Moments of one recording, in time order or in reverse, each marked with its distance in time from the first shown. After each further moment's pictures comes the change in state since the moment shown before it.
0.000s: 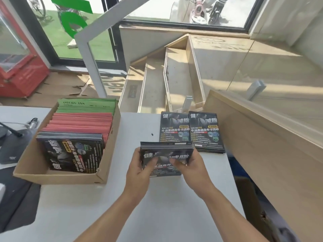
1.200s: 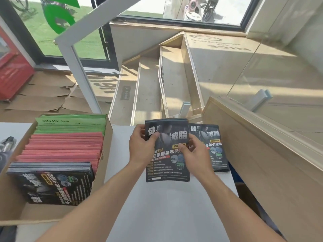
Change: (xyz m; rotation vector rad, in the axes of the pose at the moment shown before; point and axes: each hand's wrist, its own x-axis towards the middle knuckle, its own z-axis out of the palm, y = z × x) left_hand 0.164 0.021 0.033 0.239 0.133 -0.054; right_hand 0.116 -0.017 -0.008 -0.365 0.198 0.082
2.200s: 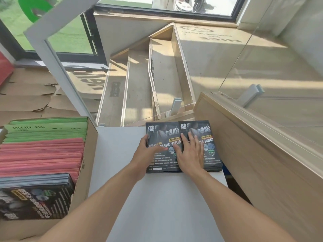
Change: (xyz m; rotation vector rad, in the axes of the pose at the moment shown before) left_hand 0.014 -0.037 0.046 -0.297 -0.398 -0.444; right_hand 0.064 0.088 0.002 -0.821 0.021 0.015
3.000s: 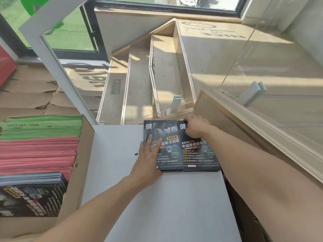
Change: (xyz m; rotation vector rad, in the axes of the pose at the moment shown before) left_hand -0.004 -0.033 0.008 1.246 -0.057 0.297; right_hand 0.112 0.006 -0.081 -0.290 -0.367 -0.138
